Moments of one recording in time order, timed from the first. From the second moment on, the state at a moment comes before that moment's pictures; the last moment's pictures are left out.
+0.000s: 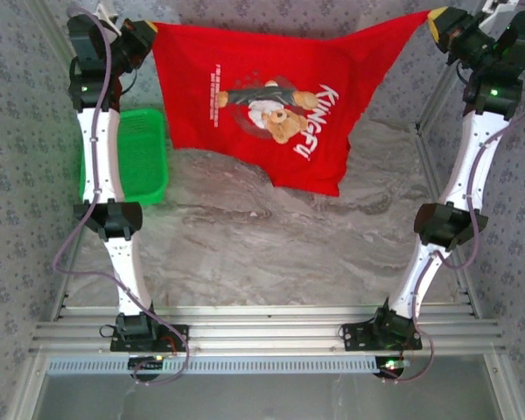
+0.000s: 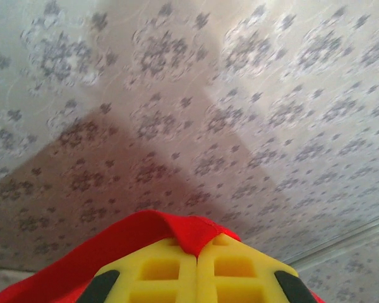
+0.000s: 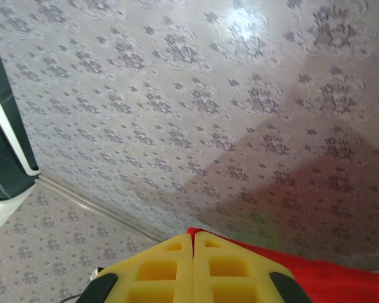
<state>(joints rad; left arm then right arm) 0.04 2.24 2.87 -0.60 0.48 -0.91 -0.36 2.15 2.75 -0.34 -0.91 1.19</state>
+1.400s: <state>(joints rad) 0.18 1.05 0.87 -1.12 0.14 -0.61 -0.33 0.77 0.88 -1.27 -0.53 0.62</state>
